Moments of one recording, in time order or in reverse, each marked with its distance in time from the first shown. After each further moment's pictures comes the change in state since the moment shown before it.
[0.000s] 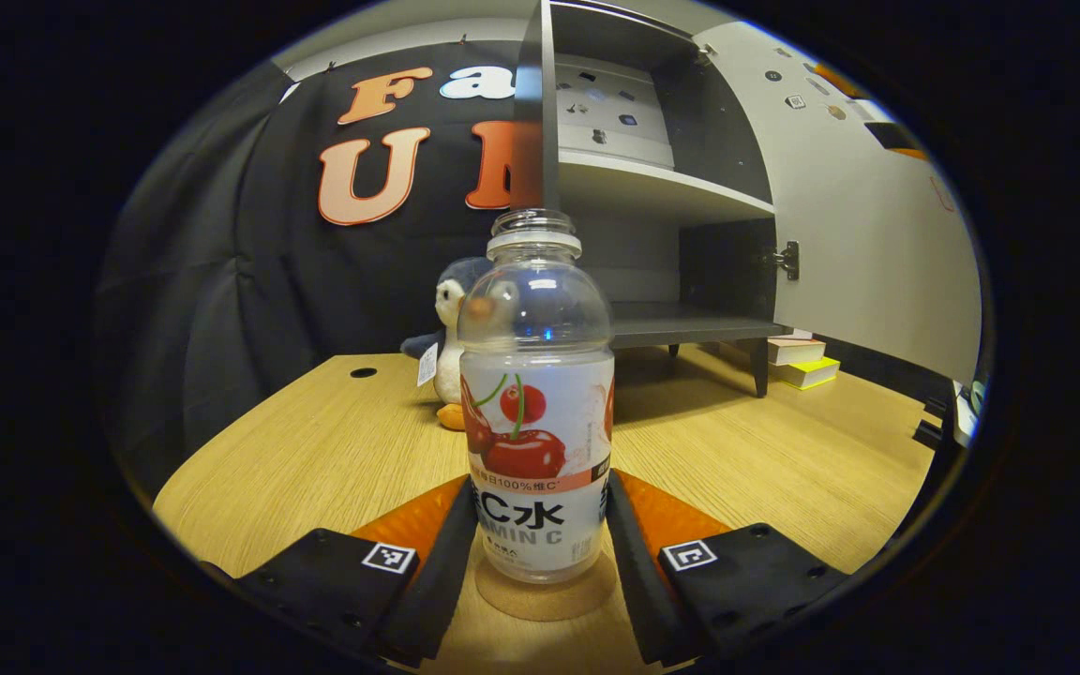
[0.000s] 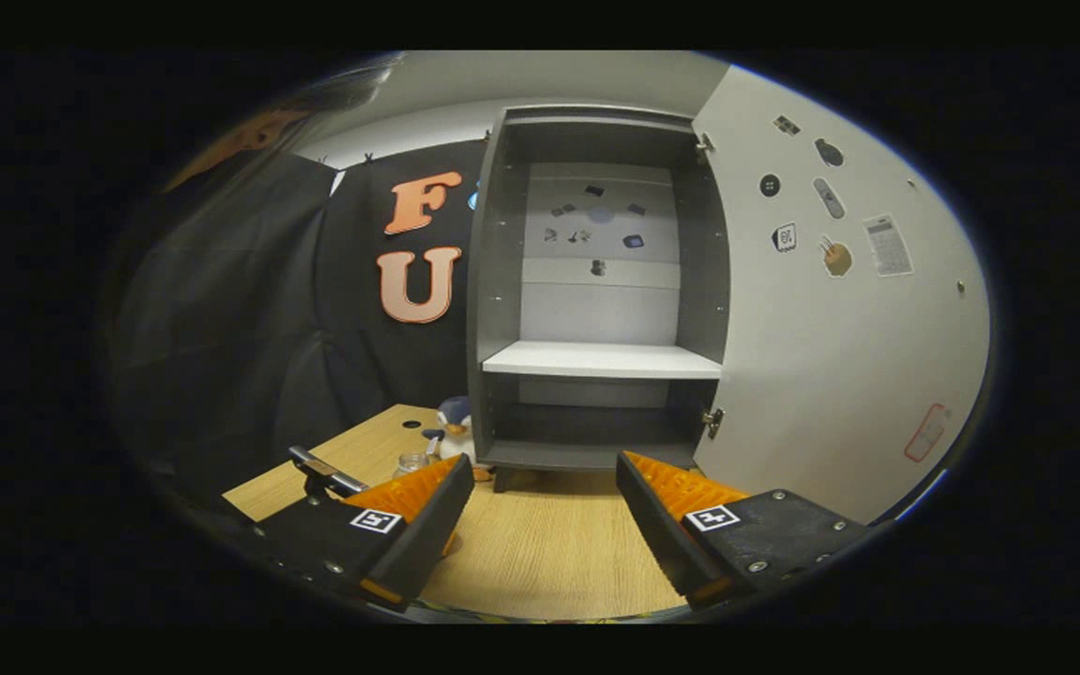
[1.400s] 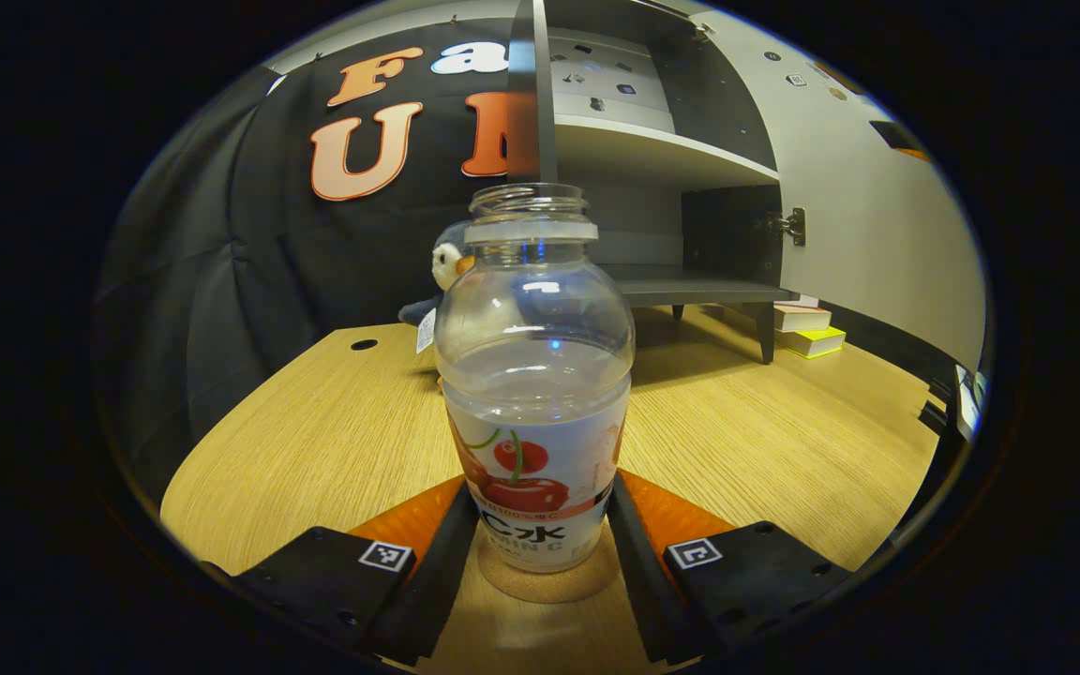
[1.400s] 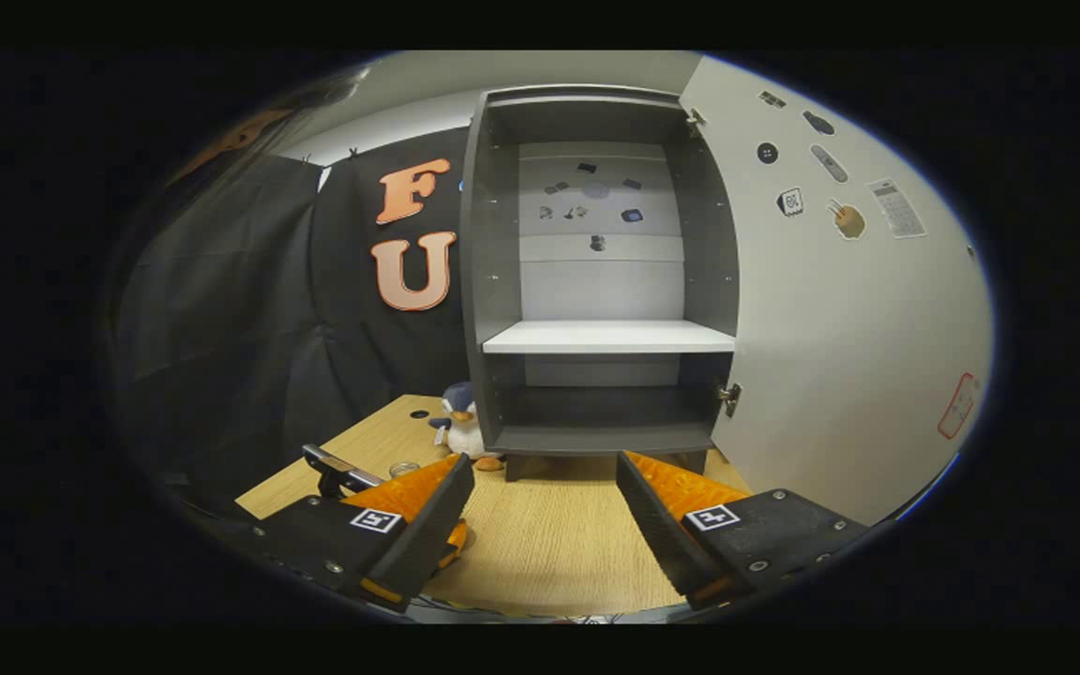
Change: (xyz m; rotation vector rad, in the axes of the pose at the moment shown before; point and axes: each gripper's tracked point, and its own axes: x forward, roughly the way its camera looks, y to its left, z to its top) left arm -0.003 0.000 -0.020 0.011 0.128 0.008; right arm 0.015 0.006 -0.016 0.053 0.058 0.018
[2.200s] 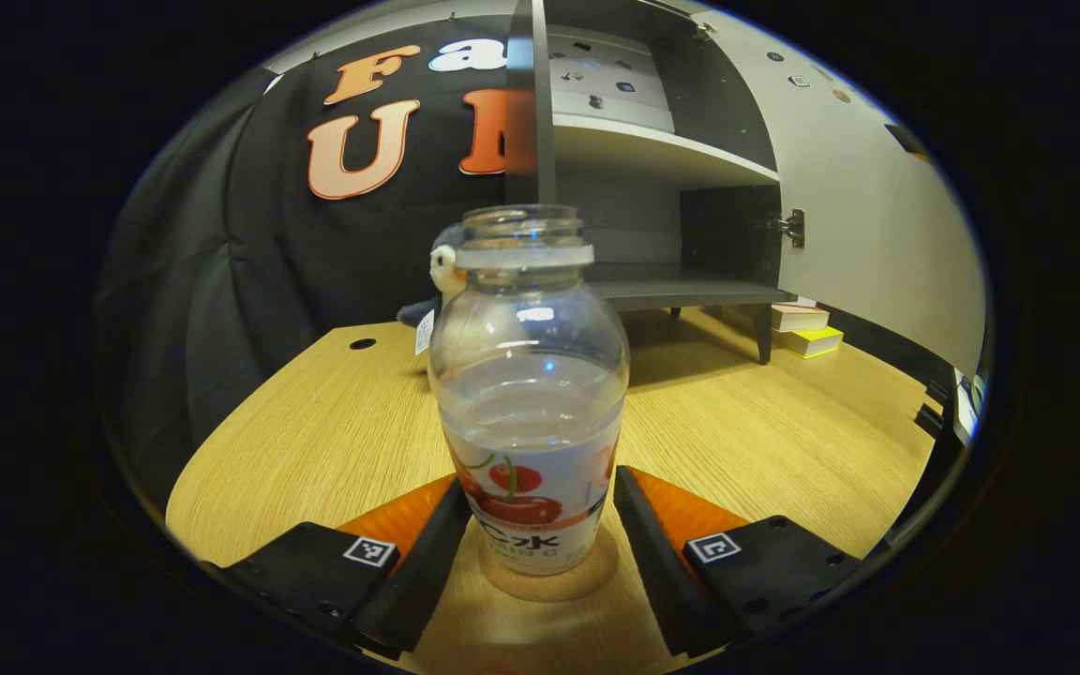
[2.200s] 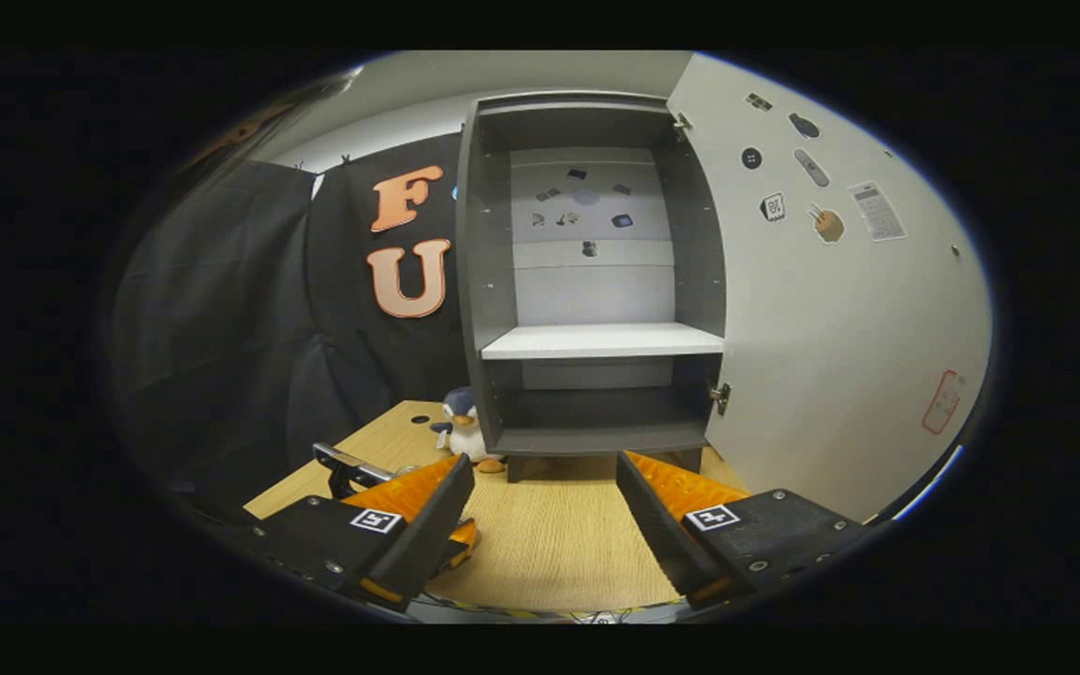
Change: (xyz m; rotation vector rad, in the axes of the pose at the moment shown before) left arm -0.005 -0.005 0.012 0.001 -0.004 -0.006; right arm -0.017 0.001 0.005 0.022 -0.010 -0.008
